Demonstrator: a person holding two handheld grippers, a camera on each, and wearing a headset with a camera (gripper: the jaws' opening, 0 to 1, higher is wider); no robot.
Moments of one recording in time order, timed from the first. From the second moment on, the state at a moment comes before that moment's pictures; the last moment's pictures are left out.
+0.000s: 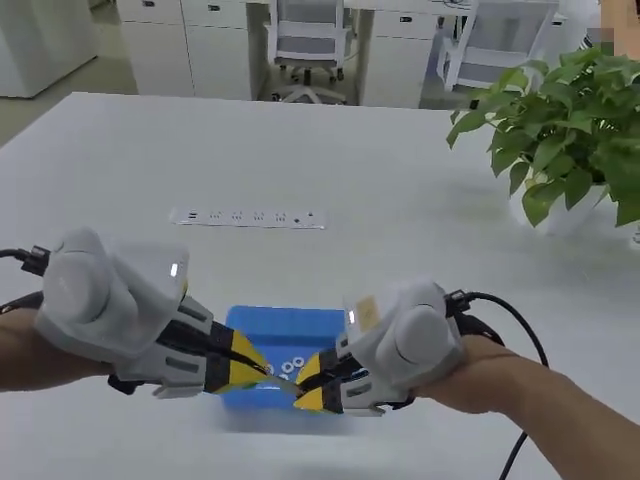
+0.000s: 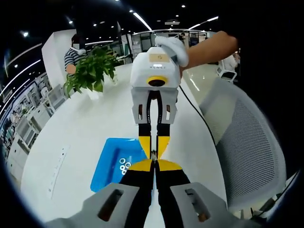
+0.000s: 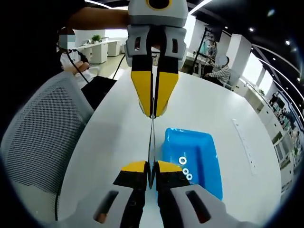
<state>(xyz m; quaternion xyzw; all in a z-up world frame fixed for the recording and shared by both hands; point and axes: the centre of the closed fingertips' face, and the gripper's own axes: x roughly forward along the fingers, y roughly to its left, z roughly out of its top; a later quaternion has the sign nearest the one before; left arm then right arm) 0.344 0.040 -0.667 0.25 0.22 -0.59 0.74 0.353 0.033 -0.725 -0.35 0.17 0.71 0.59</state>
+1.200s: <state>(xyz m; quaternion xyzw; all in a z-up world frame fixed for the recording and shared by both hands) 0.329 0.060 -0.771 0.28 0.31 -0.56 0.71 0.337 0.029 -0.792 -0.36 0.22 0.69 0.58</state>
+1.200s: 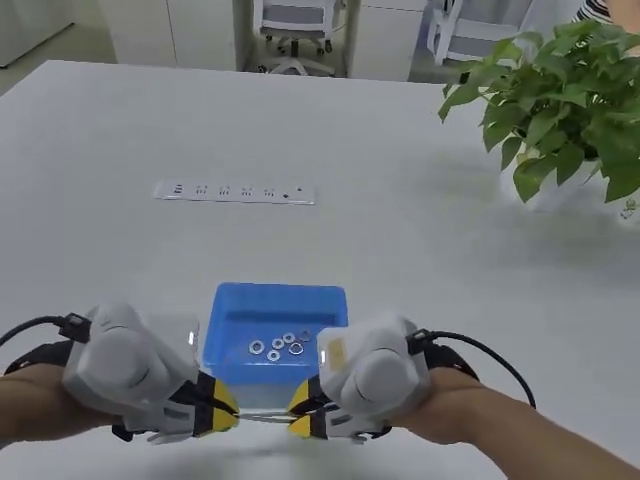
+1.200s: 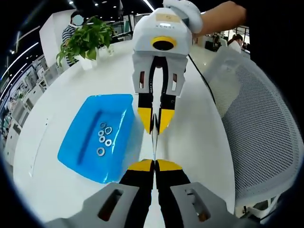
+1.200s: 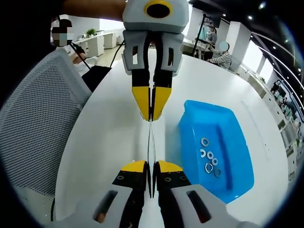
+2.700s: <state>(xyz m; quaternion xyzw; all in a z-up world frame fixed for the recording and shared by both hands) 0.329 0.065 -0.806 0.27 0.35 -0.56 0.70 0.334 0.013 -0.808 -0.36 0.25 0.68 0.59</state>
